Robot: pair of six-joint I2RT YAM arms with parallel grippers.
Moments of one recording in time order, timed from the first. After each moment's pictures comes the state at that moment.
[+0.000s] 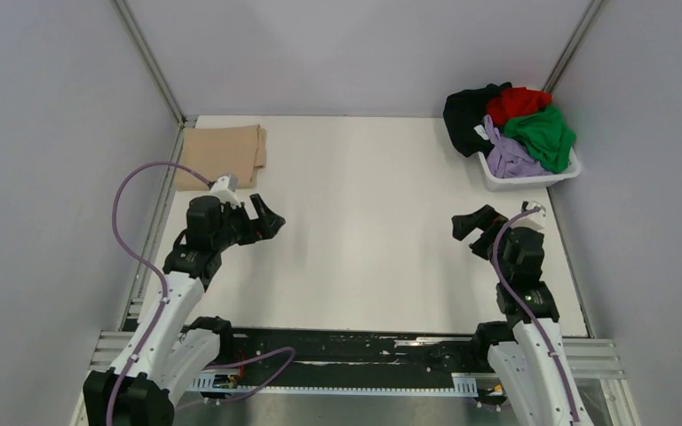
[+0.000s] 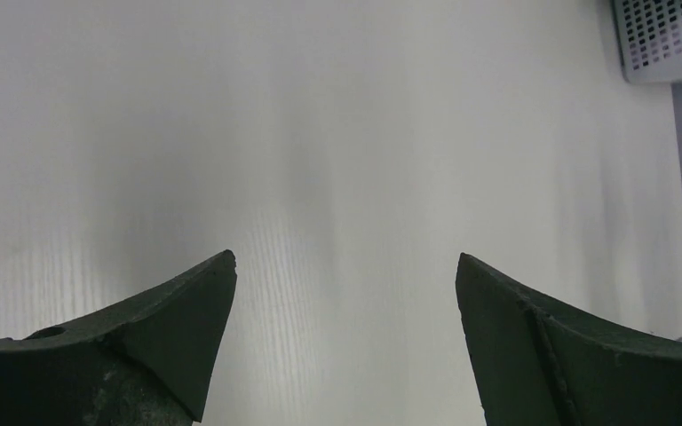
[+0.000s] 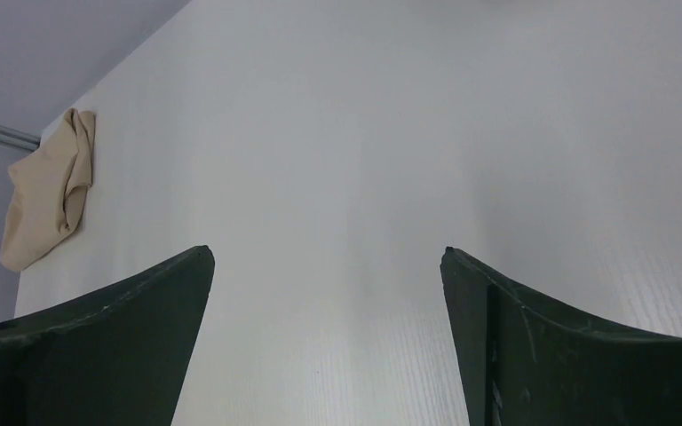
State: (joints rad) left arm -0.14 0.85 0.59 -0.26 0.31 -0.46; right arm 0.04 0.51 0.44 -0.27 -0.02 0.61
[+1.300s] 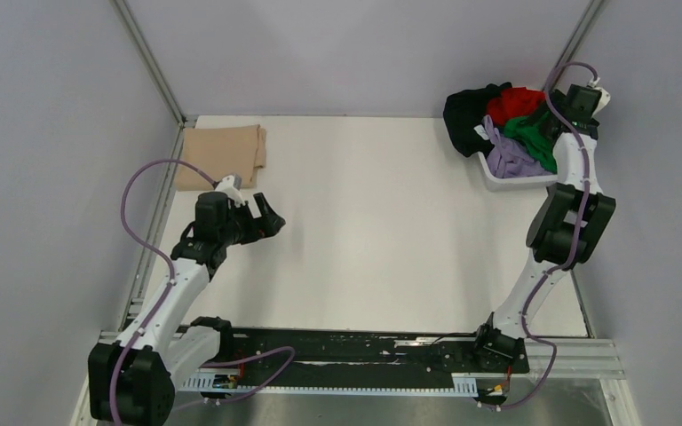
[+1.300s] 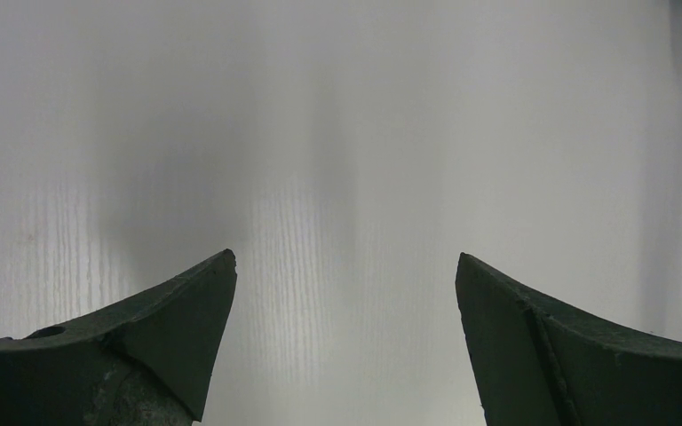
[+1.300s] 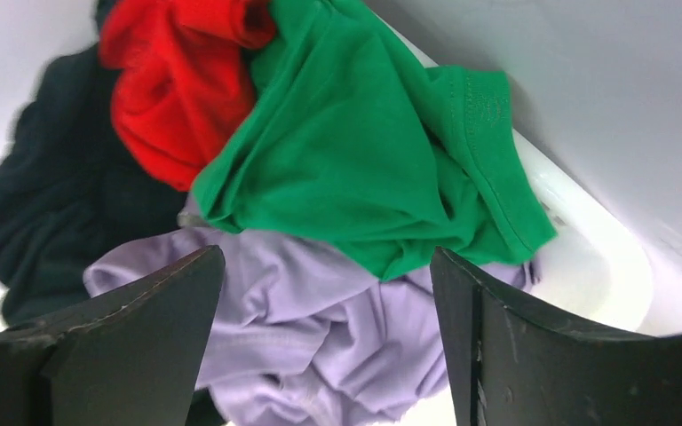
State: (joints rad) left arm -0.14 0.95 0.60 -0.26 0.23 -0.46; right arm -0.37 2.00 1.82 -0.36 0.10 0.40
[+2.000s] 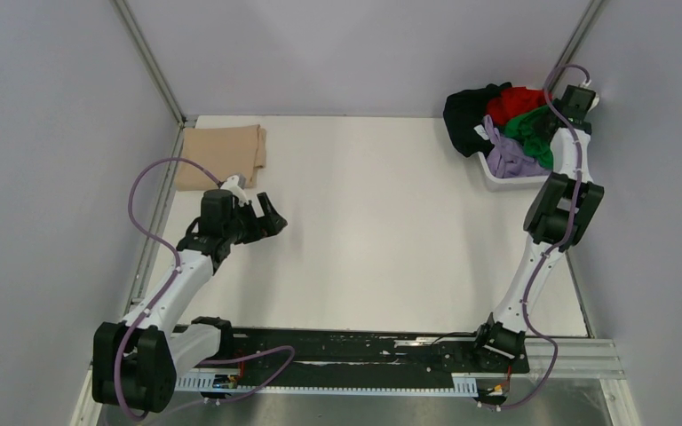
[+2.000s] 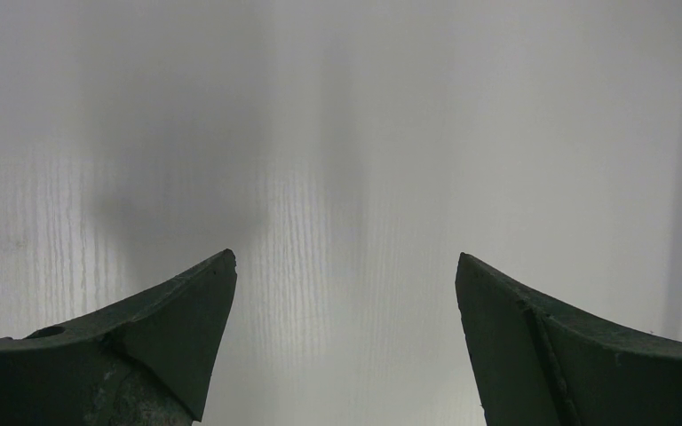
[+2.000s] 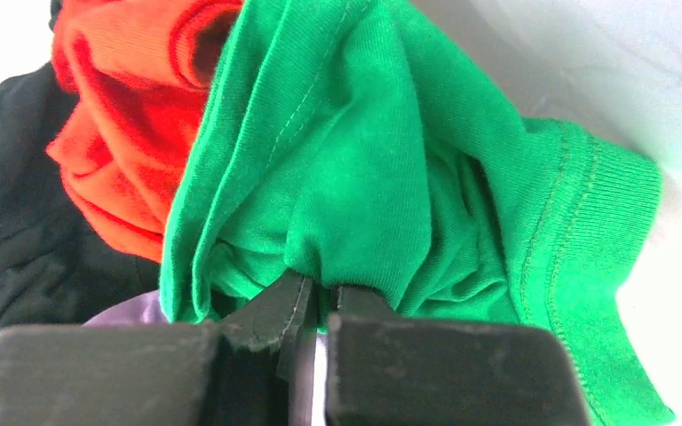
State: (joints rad) left arm -0.14 1.05 0.60 -0.21 0.24 -0.46; right arm -0.39 2.35 2.15 -0.41 -0.03 0.43
